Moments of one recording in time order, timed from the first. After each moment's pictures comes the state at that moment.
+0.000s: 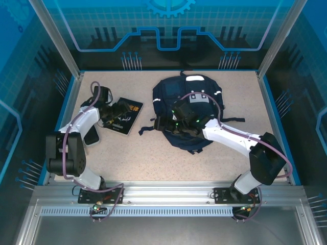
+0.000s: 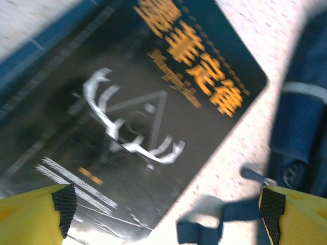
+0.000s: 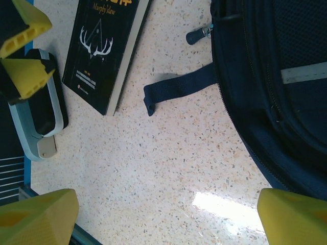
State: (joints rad) left arm 0.04 1.60 1.09 -0.56 0.21 -0.61; right arm 0.77 1.56 1.12 -0.39 -0.15 0.88
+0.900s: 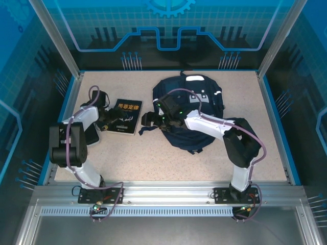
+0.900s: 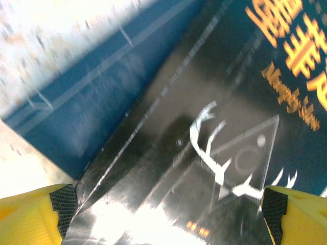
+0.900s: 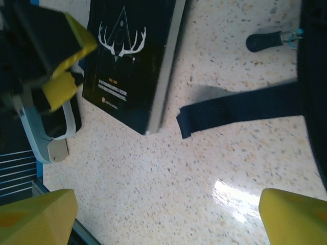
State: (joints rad) left arm 0.08 1.67 1.02 -0.54 0.19 -0.57; right arm 0.77 1.88 1.39 -0.36 -0.27 0.87
